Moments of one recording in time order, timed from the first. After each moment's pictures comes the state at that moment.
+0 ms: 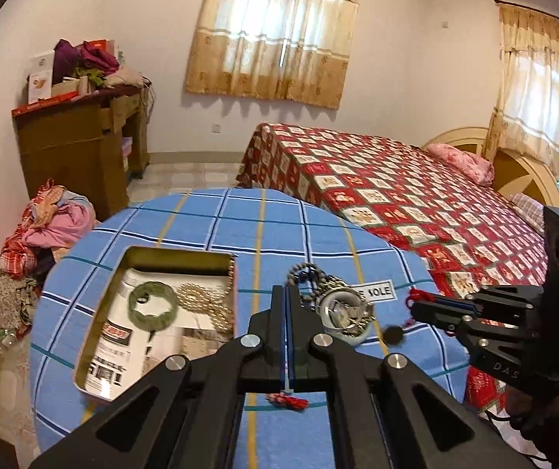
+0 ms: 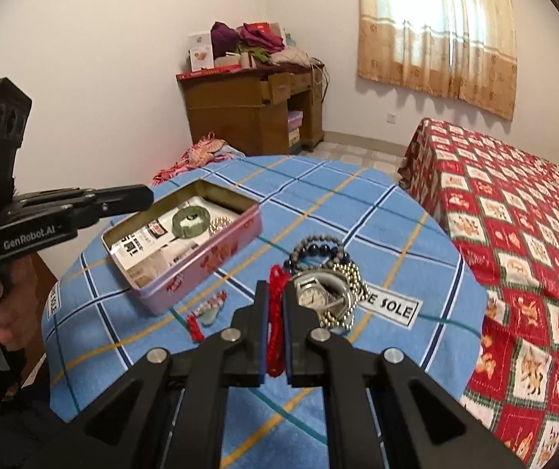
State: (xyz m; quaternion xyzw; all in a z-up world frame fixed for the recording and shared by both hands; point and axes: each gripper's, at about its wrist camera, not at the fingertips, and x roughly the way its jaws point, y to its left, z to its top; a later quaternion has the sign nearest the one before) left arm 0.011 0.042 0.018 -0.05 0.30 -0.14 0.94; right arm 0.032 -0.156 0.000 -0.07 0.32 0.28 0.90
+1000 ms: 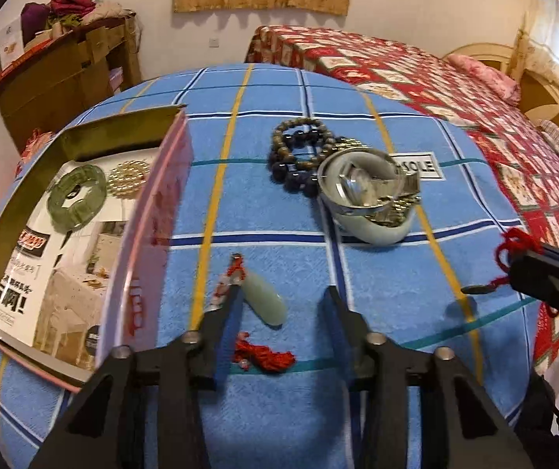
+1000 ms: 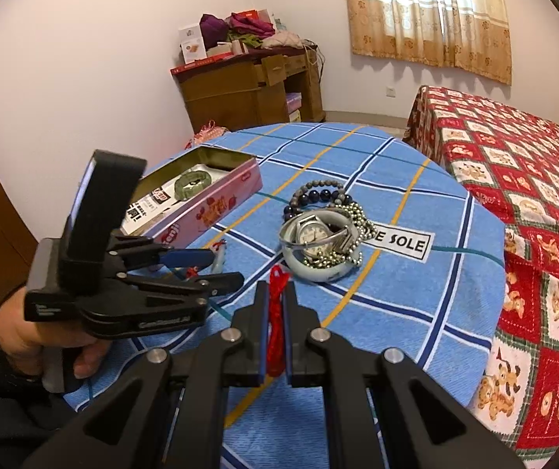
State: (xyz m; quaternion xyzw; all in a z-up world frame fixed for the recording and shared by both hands) left arm 0.045 -0.014 -0.095 0.02 0.45 -0.11 0.88; right arm 0.016 -0.180 -0.042 -0.03 0.36 0.29 0.89
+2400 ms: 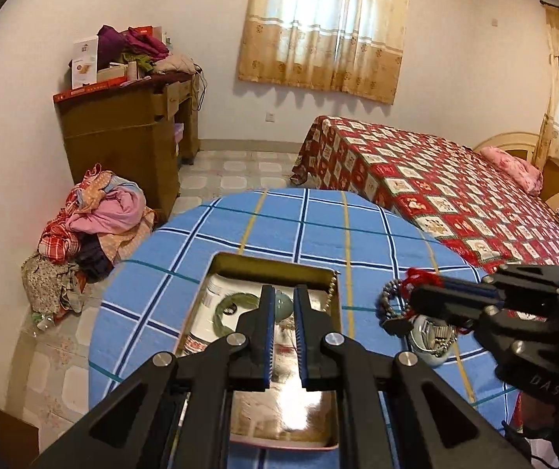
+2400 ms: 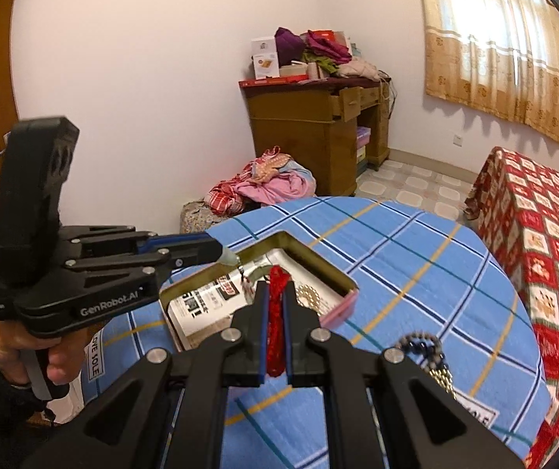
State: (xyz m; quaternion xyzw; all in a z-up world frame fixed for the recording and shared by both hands) left arm 0.057 0.115 0.022 -0.05 0.33 -0.05 0.94; right arm 0.083 -0.054 0.023 -0.08 0.31 0.39 0.86
